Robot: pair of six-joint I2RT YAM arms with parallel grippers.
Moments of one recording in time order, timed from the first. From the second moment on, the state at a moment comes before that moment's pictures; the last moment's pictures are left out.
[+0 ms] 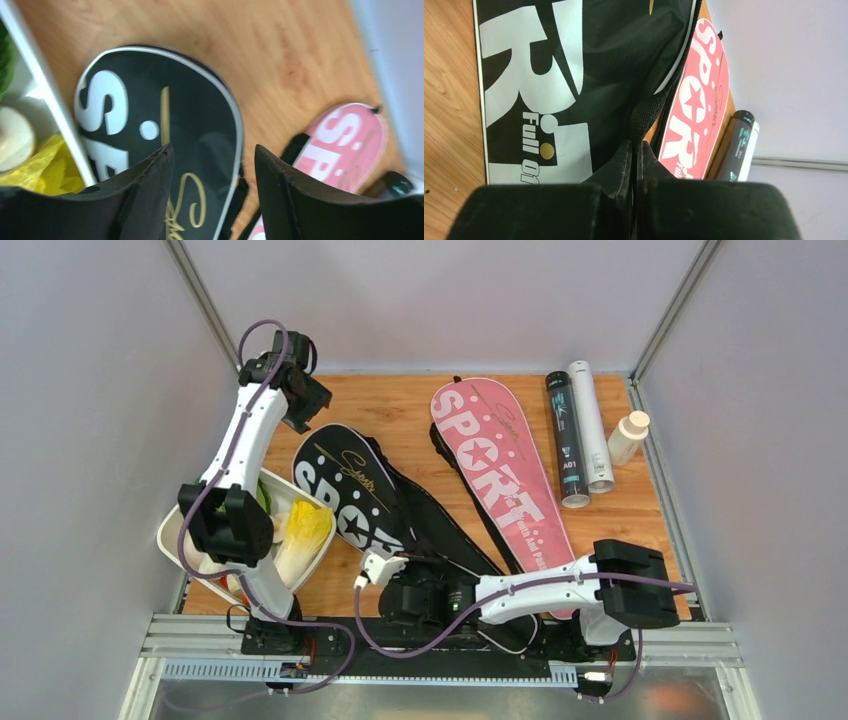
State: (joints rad) left arm -0.12 1.74 1.83 -1.04 -0.23 -1.02; right arm 1.56 1.60 0.98 -0.20 1.04 -0.21
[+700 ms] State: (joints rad) left arm -0.12 1.43 1.01 -0.53 0.00 -0.82; right arm 0.83 1.55 1.03 -0.16 -0.02 0.17
